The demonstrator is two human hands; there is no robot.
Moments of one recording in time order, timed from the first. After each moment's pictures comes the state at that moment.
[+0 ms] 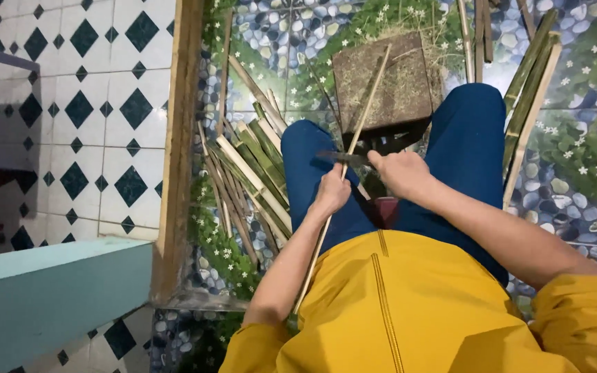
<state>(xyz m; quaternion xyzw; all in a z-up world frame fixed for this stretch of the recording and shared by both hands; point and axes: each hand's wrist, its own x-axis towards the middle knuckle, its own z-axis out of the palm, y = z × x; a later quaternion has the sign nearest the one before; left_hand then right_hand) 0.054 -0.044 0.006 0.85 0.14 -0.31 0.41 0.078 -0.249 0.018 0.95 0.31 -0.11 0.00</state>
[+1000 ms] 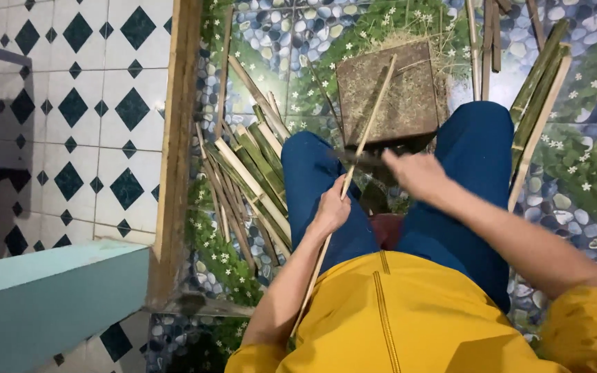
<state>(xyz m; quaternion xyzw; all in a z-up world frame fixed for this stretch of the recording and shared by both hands) 0.054 -0.042 0.036 0.82 0.13 -0.32 0.46 0.117 -0.275 0.007 0.94 0.29 -0.14 -0.08</state>
